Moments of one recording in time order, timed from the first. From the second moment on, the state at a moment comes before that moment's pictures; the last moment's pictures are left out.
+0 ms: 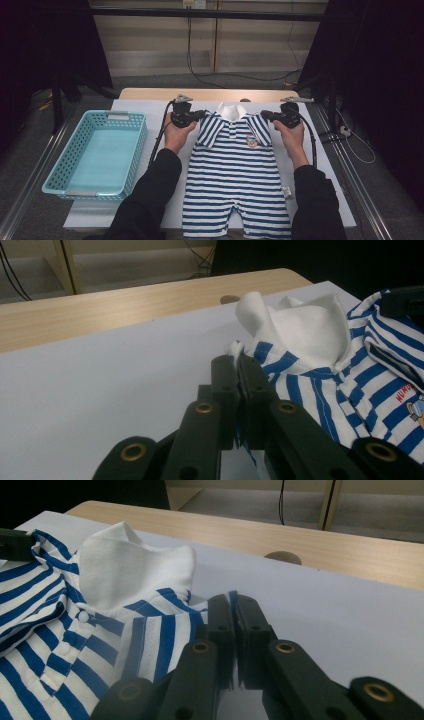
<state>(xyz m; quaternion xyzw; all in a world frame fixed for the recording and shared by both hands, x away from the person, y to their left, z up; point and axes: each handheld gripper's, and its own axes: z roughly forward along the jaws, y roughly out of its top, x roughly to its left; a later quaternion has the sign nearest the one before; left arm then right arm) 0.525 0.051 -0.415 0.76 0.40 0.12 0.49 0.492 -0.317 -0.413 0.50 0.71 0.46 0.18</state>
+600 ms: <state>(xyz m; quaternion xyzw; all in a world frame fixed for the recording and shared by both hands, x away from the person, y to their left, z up) 0.529 0.055 -0.403 0.74 0.41 0.12 0.51 0.496 -0.314 -0.398 0.50 0.70 0.47 0.20</state>
